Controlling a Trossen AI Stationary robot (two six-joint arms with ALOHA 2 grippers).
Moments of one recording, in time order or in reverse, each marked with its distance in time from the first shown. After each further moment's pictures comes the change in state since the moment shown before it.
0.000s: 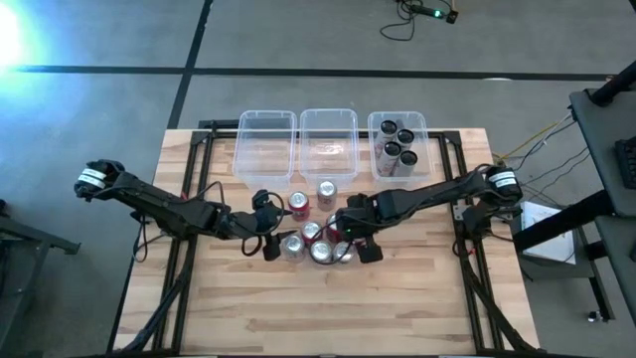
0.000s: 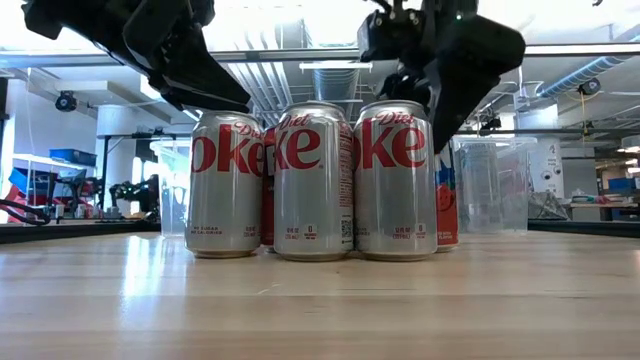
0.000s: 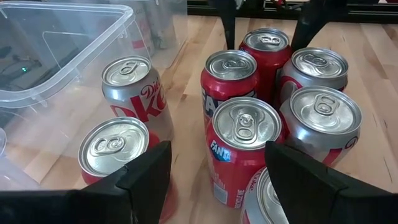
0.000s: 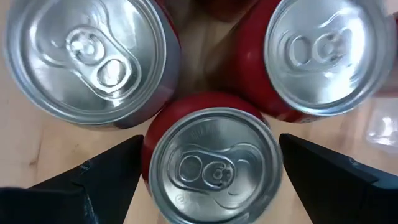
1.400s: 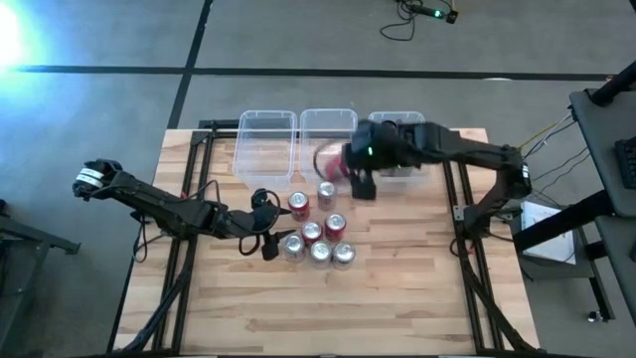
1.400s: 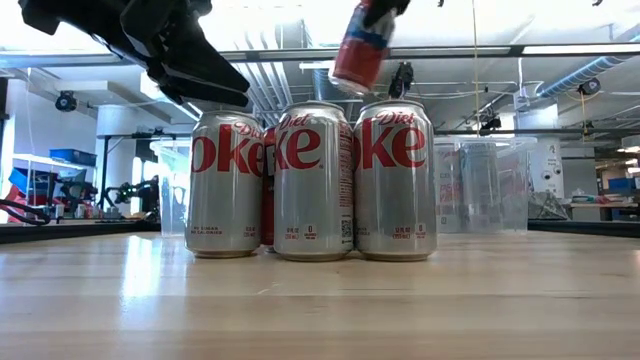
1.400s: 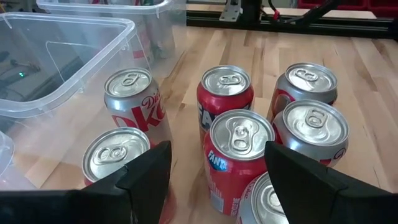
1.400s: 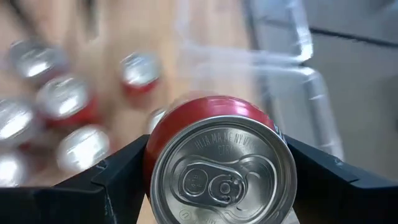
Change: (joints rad) left arm -0.007 -0.031 0.000 0.007 0.000 0.000; right arm -0.251 -0.094 0.547 -0.215 0.175 -0.113
